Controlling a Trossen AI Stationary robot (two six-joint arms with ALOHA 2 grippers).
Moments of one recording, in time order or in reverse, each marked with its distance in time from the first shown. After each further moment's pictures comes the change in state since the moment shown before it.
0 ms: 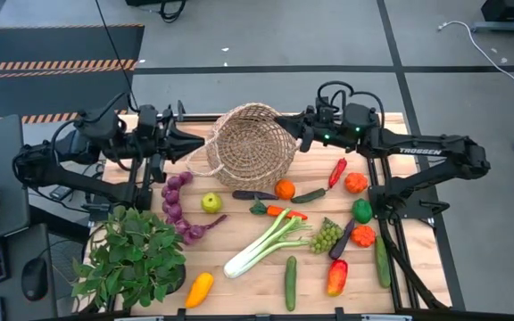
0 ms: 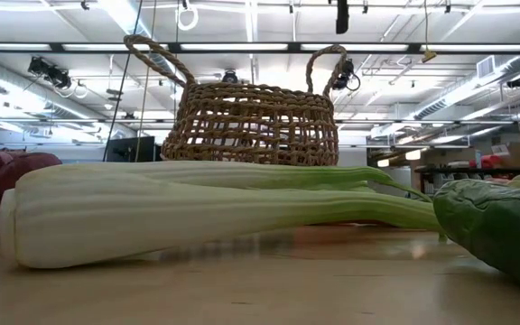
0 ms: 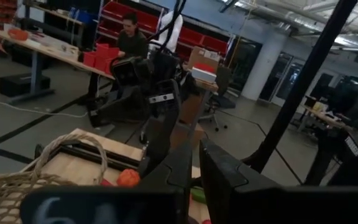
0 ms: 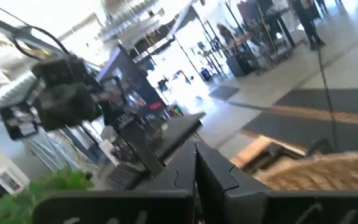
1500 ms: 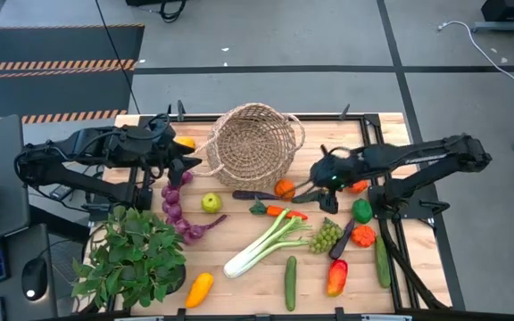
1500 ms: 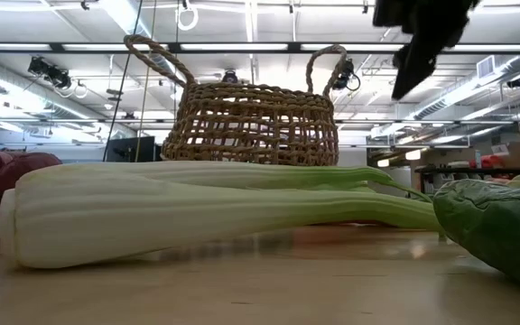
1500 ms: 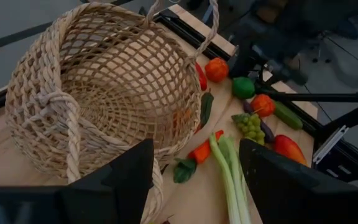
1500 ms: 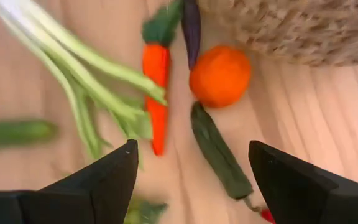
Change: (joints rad) left arm -0.023 0.018 0.000 -0.577 -0.202 -0.314; right arm 0.282 -0.004 -0.014 -1.205 0.018 -0.318
